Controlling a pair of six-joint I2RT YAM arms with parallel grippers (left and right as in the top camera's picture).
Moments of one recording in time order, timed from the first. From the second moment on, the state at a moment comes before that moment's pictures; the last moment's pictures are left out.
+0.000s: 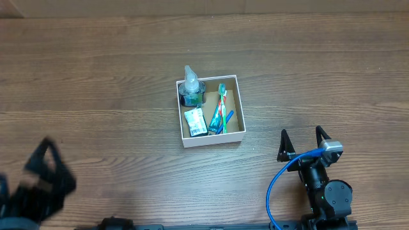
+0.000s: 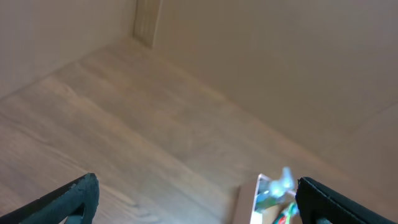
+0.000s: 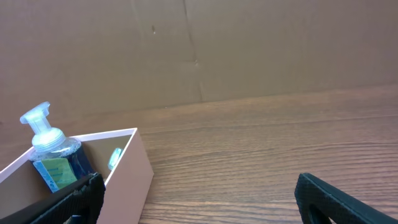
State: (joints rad) left arm -0.10 0.81 1.89 -1.50 -0.36 -0.59; right arm 0.14 0.01 0.02 -0.04 0.00 0.17
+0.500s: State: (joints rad) left arm -0.10 0.44 1.90 -1.68 -0.36 -0.59; right arm 0.14 0.01 0.02 -0.03 0.00 0.17
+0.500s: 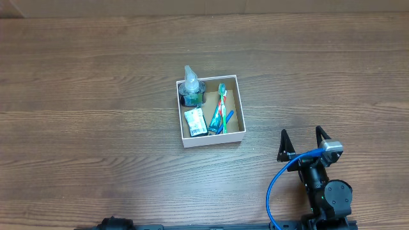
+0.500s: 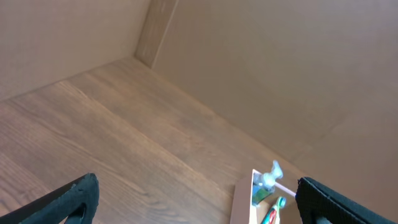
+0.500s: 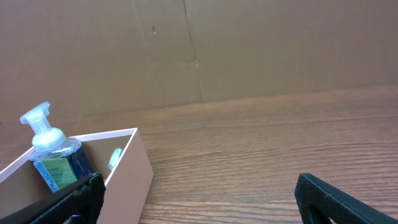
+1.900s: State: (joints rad) left arm -0.10 0.02 1.69 -1.60 -0.35 -0.59; right arm 0.14 0.01 0.02 -0.03 -0.01 0.17
